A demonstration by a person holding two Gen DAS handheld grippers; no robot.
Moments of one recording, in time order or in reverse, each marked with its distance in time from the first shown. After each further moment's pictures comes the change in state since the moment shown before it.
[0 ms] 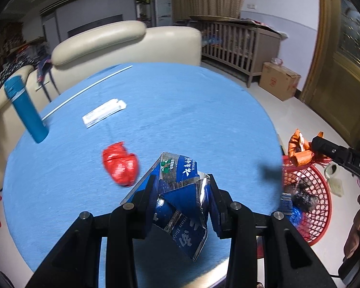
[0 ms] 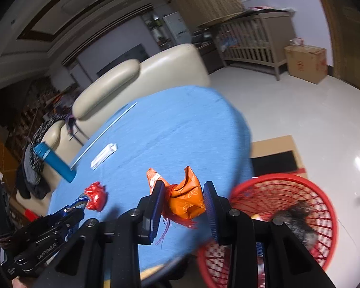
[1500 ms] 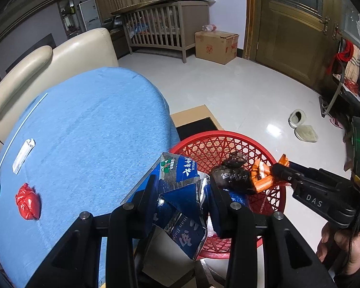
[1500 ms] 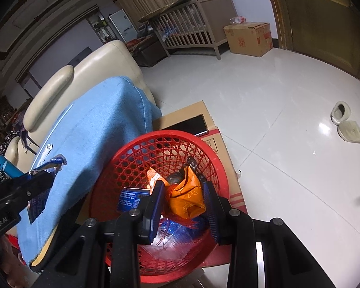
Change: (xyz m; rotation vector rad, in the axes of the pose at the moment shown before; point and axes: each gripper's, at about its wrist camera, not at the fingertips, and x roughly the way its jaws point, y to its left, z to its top) left arm 0.026 -0.184 0.006 0.330 0.095 -0.200; right arm -0.039 -0.158 -0.060 0.174 0.066 -0.236
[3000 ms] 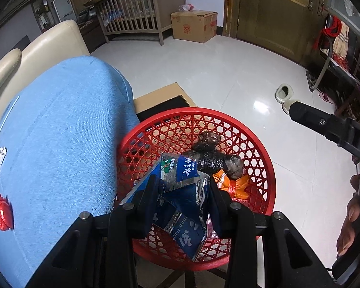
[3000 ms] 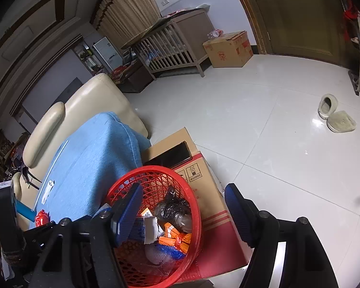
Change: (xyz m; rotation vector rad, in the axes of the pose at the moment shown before) left arm 0.051 -0.051 -0.007 0.098 0.115 -0.073; right arm -0.038 -0.037 0.021 0.143 -0.135 -0.011
